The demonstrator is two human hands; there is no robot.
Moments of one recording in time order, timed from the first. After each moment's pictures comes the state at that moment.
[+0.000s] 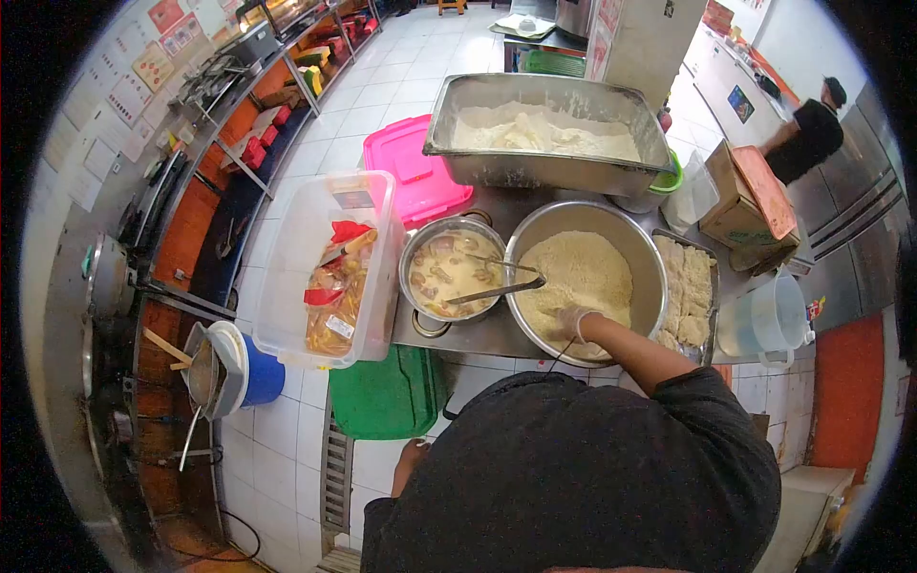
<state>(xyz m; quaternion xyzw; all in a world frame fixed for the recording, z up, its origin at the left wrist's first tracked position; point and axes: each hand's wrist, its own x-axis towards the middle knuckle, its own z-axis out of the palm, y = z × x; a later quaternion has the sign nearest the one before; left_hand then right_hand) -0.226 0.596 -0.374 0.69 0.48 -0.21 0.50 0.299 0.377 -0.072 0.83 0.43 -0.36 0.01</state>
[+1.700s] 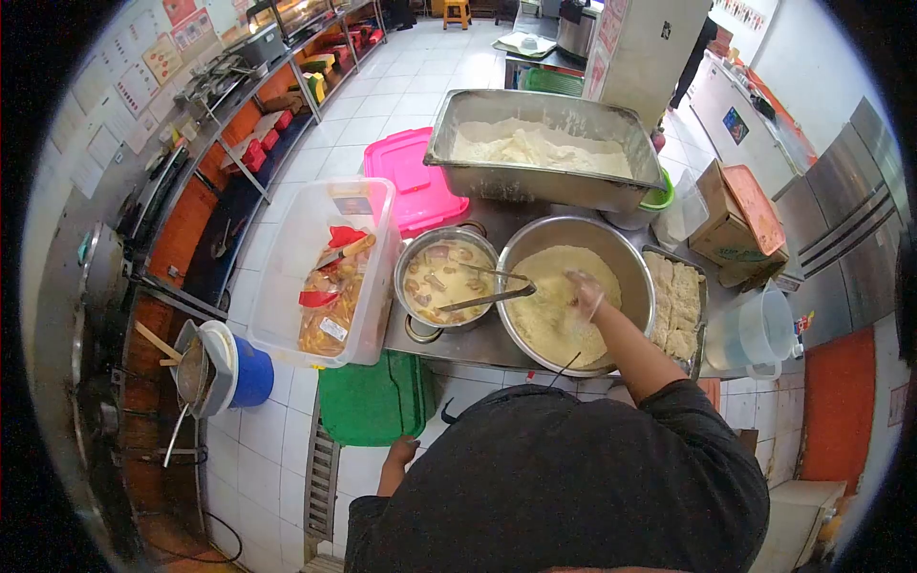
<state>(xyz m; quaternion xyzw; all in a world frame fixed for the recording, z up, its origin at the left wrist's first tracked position) -0.196 0.611 -0.363 0.79 0.39 -0.15 0.45 0.358 0.378 -0.078 0.73 -0.07 -0.31 -0.60</state>
